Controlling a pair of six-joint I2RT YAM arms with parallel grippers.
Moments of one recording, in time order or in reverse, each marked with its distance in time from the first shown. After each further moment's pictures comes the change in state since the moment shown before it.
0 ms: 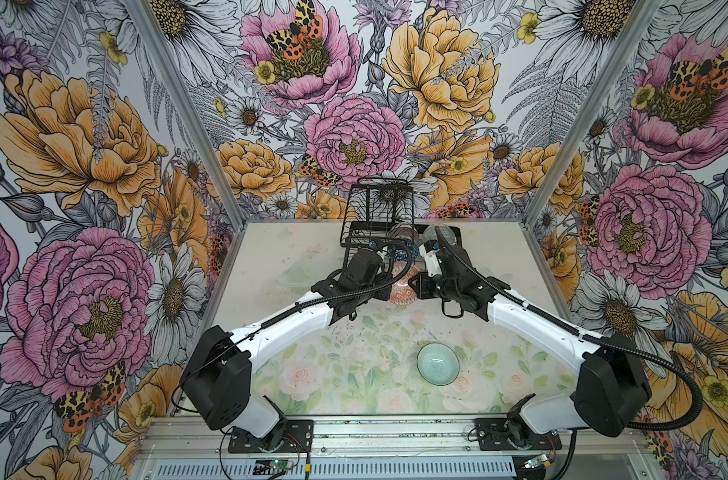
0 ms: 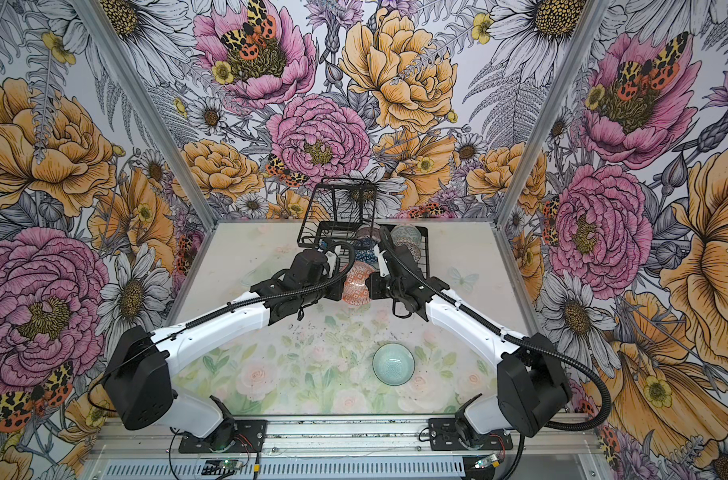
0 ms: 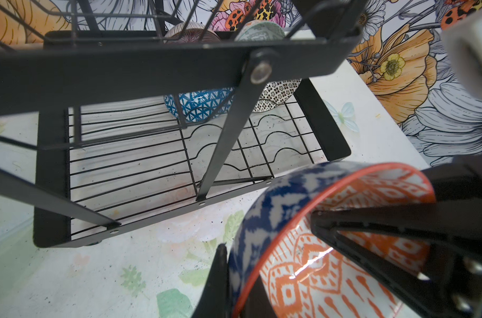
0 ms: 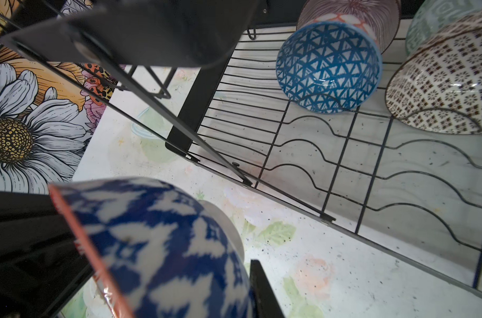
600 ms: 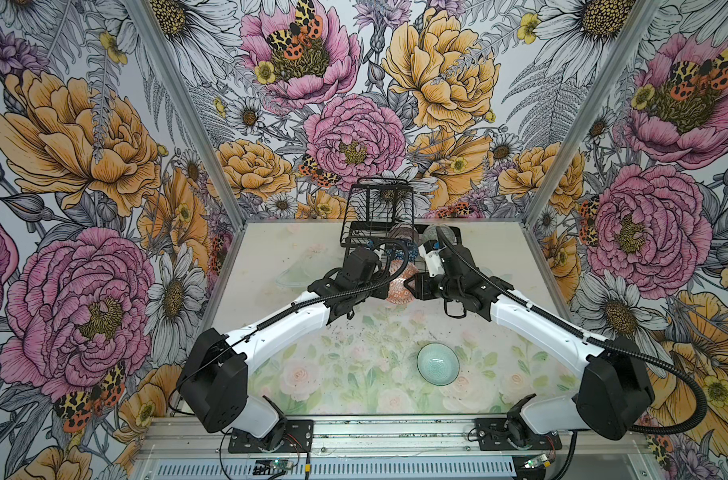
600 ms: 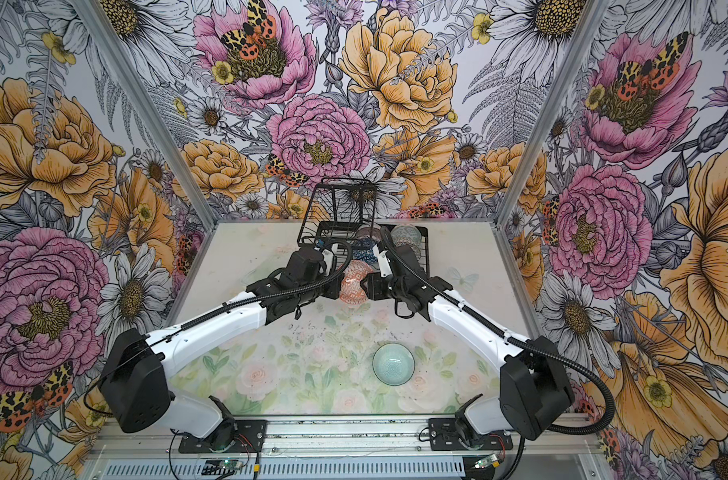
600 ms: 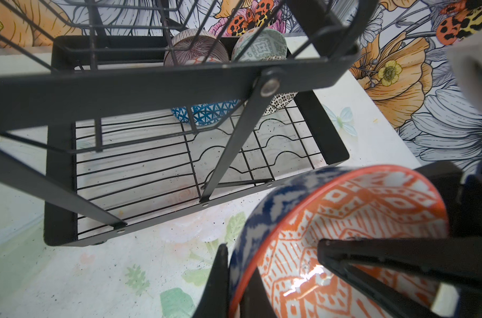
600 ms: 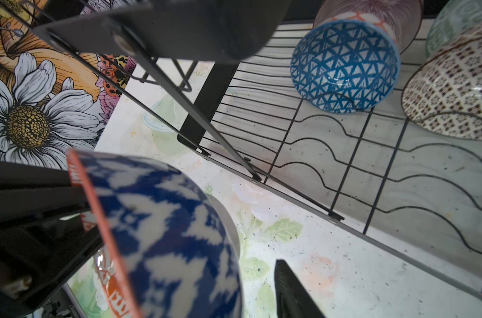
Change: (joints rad) left arm 0.016 -0.018 -0.001 -0.007 0.007 -0.003; right arm -0.008 -0.014 -0.001 -0.008 -0.065 -0.036
